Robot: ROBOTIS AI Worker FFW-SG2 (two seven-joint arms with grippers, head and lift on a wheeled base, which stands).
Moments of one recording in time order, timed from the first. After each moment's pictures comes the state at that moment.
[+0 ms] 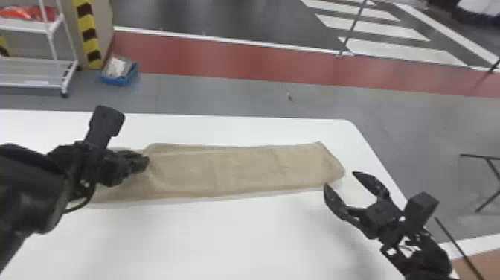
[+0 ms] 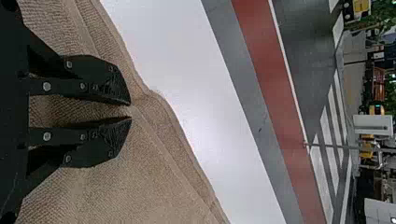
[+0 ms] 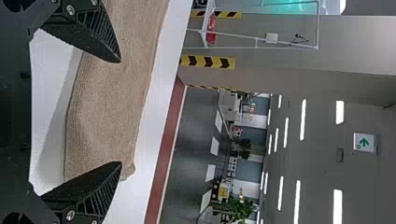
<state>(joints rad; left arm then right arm) -0.38 0.24 -0.39 -1.38 0.11 0.70 -0.32 0.17 -0.06 -0.56 -1.53 0.02 -0.17 0.82</state>
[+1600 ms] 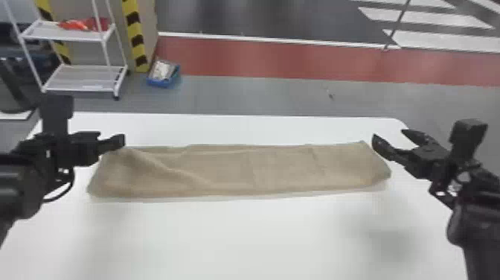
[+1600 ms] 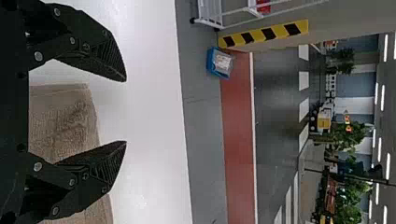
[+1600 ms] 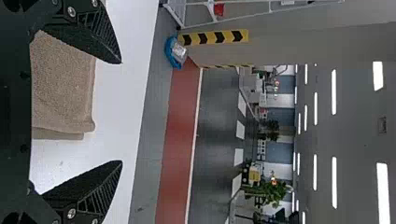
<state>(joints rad) -0.31 0.32 -0.06 -1.37 0.25 0.61 -0.17 -0.20 -0.20 -0.49 -1.36 0.08 0.20 0.71</state>
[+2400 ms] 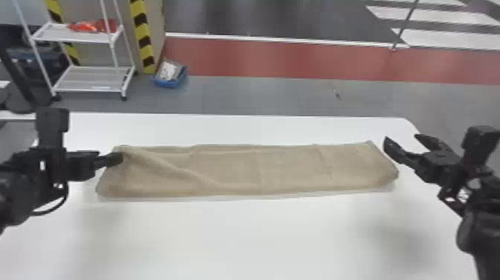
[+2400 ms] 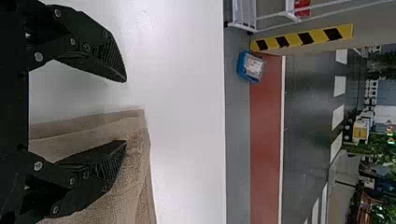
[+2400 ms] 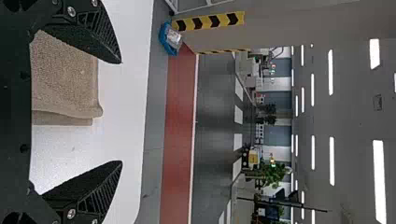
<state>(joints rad) -0.27 0.37 -0.03 -1.40 0.31 0.74 -0.19 -0.19 -0.21 -0.49 -1.32 0.03 0.18 0.65</state>
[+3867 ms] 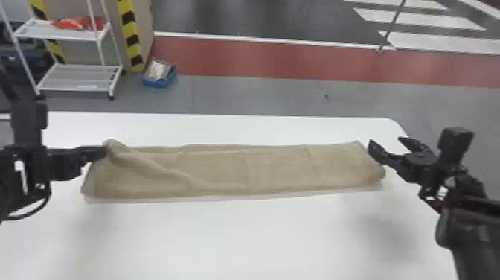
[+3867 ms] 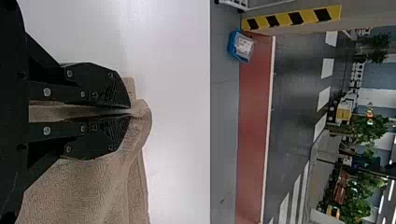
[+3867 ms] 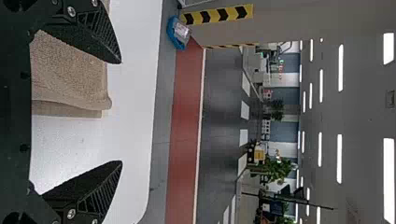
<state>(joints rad) -0.21 0.37 0.01 -1.53 0.35 0.77 -0.24 -0.22 -0.23 -0.46 -1.24 0.05 0.15 0.60</state>
